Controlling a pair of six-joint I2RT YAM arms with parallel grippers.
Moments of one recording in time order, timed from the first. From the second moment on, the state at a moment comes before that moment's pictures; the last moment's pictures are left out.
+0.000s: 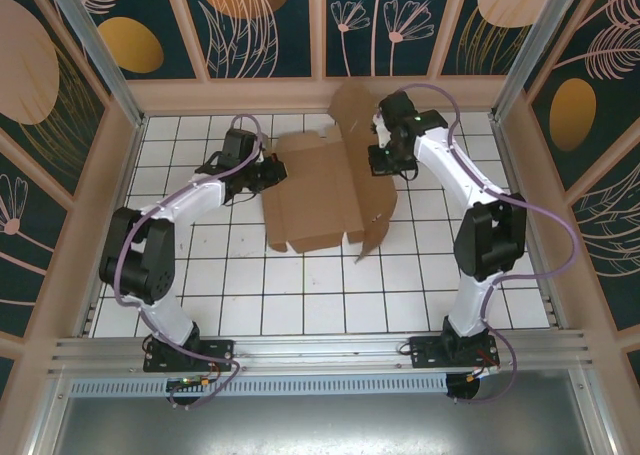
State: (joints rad) left arm -0.34 1.70 1.17 -0.20 0.35 -0.69; right arm 0.37 1.84 1.71 -1.06 -0.16 0.16
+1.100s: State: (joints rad) left arm -0.34 1.69 0.79 -0.16 0.38 -0.82; right arm 0.26 1.72 1.29 -0.81 -0.53 0.20
